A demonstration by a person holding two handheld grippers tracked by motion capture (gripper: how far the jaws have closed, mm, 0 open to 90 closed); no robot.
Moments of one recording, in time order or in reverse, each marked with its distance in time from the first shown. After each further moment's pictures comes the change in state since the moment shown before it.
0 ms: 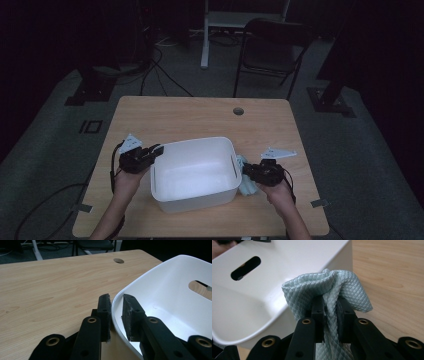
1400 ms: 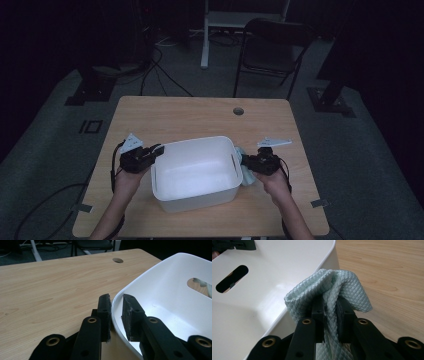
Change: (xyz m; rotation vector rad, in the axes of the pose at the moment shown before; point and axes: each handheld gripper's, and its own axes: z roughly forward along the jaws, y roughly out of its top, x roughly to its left) left arm -0.001 0.001 0.002 0.005 -0.005 0.018; right arm -0.019 0.021 0.017 0.032 -0.014 0.054
